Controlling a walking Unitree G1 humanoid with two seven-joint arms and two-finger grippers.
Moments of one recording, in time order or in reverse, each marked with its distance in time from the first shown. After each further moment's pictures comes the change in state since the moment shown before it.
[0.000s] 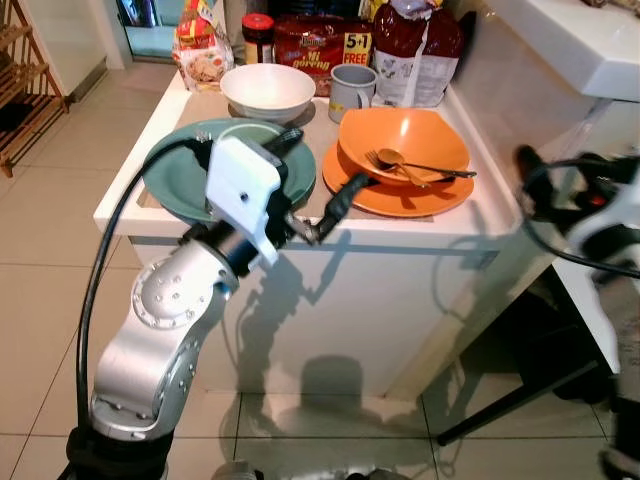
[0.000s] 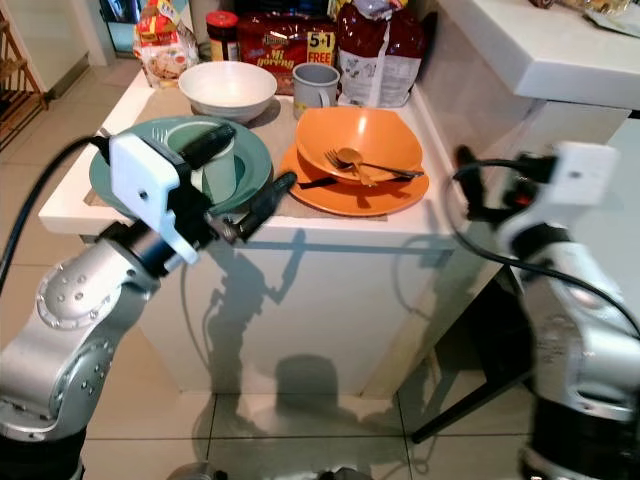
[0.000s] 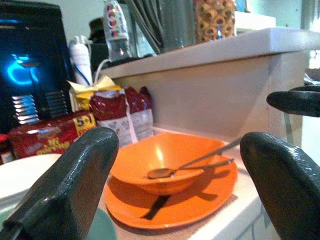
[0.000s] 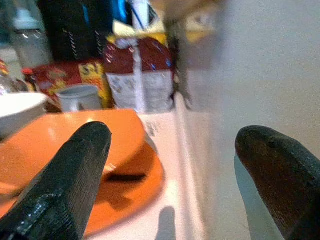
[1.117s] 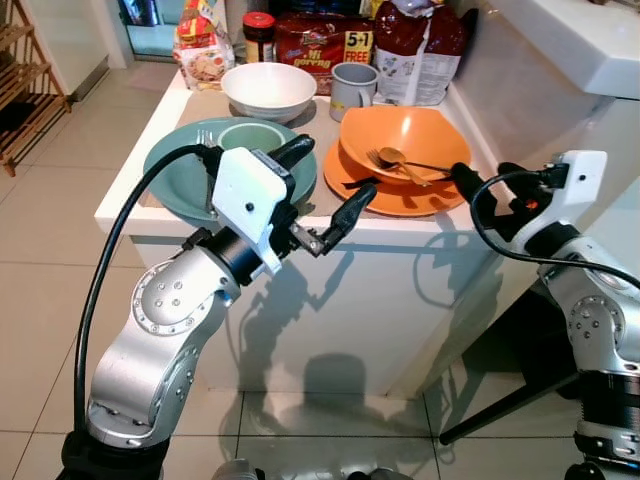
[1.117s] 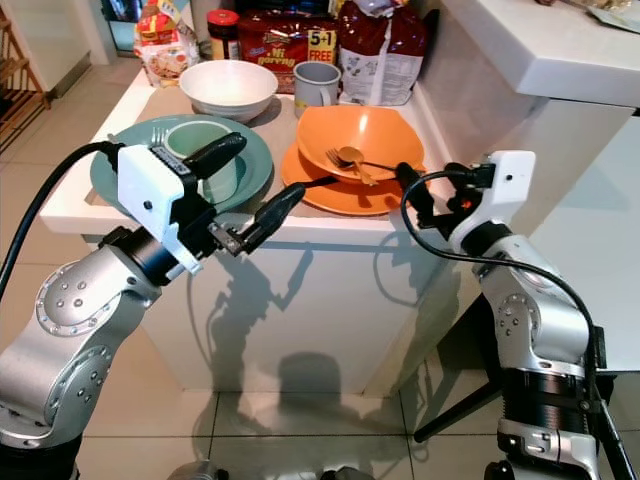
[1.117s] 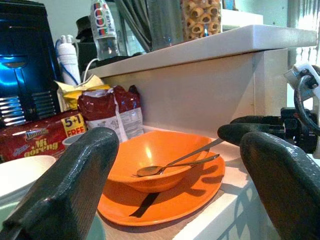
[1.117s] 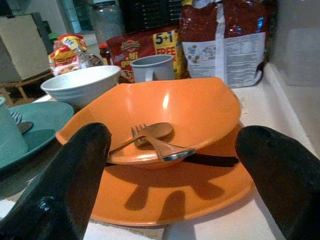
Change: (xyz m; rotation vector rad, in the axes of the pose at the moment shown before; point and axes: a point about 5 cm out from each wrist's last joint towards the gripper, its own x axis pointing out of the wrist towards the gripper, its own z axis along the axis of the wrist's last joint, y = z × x) left arm -0.003 -0.006 0.002 0.002 -0.003 -0.048; right arm 0.033 0.032 -0.033 0.093 0.064 0.291
